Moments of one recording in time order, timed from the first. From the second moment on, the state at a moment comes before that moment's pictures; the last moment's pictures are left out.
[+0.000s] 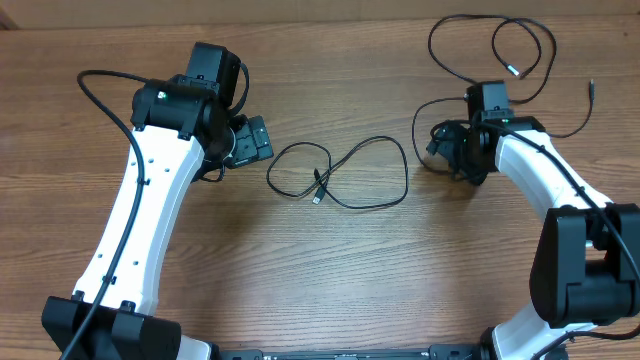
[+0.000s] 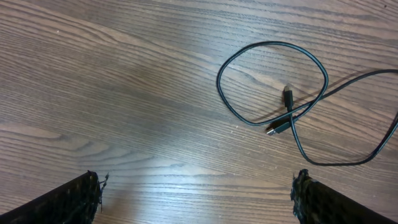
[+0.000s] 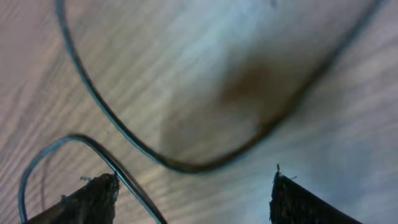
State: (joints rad) left arm -0.23 1.64 1.66 -1.36 -0.03 -0.55; right arm 0.05 1.81 1.19 -0.68 -0.09 0.74
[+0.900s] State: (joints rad) left arm -0.23 1.64 1.66 -1.36 -0.03 -0.55; right arm 0.05 1.90 1.19 -0.74 0.12 1.08
